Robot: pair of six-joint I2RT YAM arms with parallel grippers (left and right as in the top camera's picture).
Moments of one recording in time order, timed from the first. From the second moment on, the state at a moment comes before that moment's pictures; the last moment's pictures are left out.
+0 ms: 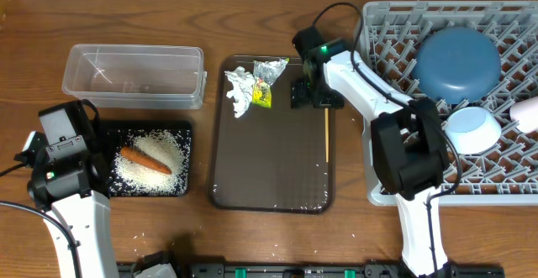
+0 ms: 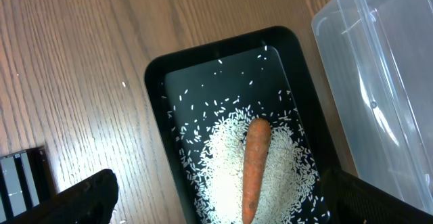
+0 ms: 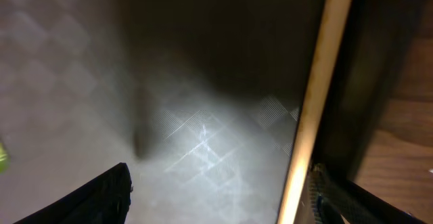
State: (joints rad) left arm 0.37 1.08 1.01 -1.03 -0.32 -0.86; right arm 0.45 2.29 1.80 -0.99 -0.02 0.47
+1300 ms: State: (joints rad) left arm 0.37 1.08 1.01 -1.03 -0.32 -0.86; right arm 0.20 1.95 2.08 -1.16 0.10 0.24
